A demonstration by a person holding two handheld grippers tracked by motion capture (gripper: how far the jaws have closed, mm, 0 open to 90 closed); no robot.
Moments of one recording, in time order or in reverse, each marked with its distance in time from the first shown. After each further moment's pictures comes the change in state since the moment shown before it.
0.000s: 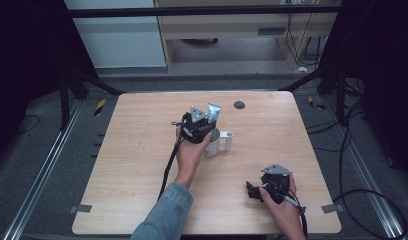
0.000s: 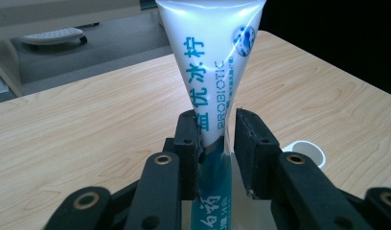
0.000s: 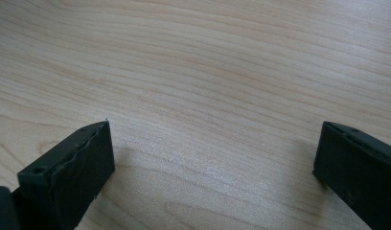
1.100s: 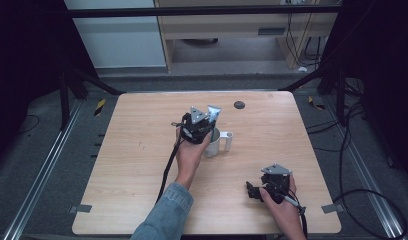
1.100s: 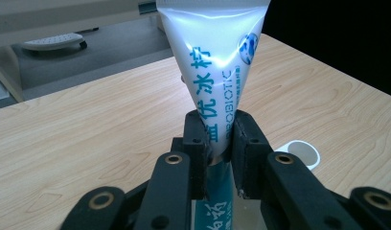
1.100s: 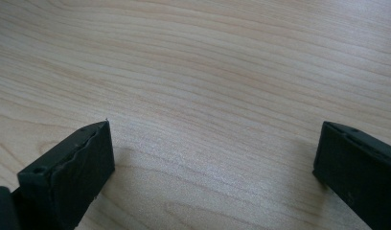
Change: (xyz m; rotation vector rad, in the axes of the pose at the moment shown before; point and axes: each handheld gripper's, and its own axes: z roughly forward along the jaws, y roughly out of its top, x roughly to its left) left arm -0.002 0.001 -0.002 -0.010 -0.002 0.016; right arm 0.000 0.000 0.000 0.000 0.000 0.000
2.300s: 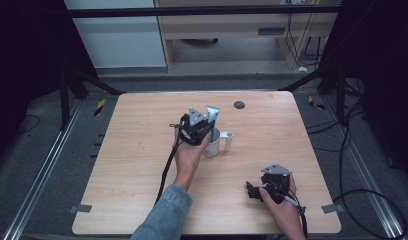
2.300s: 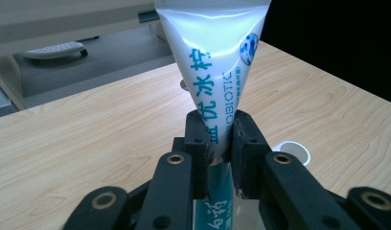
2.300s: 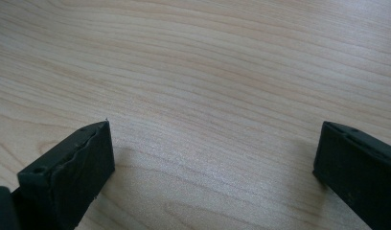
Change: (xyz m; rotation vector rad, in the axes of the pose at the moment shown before) left arm -0.002 -0.002 -0.010 -0.035 -0.006 0.009; right arm 0.000 0.000 0.000 -0.002 -0.003 -0.005
